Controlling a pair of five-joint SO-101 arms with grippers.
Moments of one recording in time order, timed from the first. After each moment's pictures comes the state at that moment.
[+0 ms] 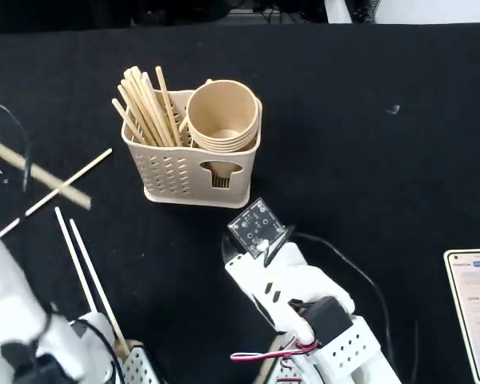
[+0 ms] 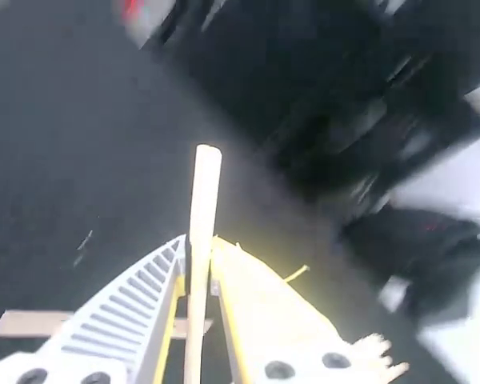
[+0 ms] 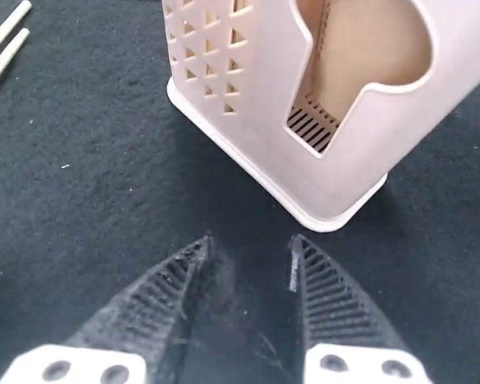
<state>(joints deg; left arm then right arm) -30.2 -35.3 -21.1 81.6 26.1 -33.1 -93.3 88.5 53.1 8.9</state>
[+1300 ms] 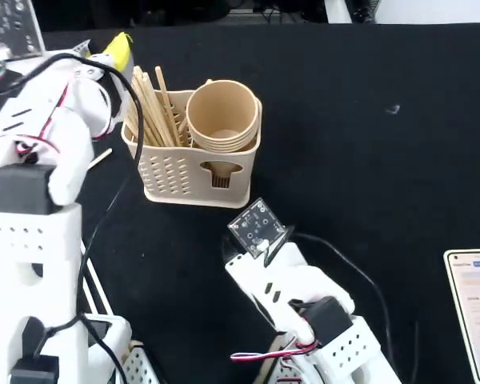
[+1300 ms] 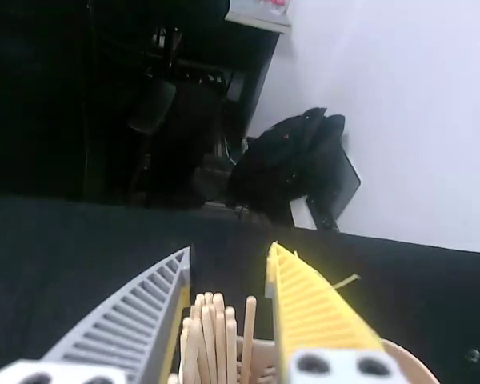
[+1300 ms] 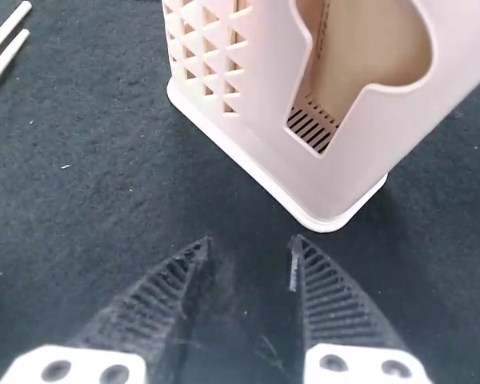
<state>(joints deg) -2.1 -34.5 -0.7 55.5 10.9 -33.1 -93.3 88.5 53.1 8.9</state>
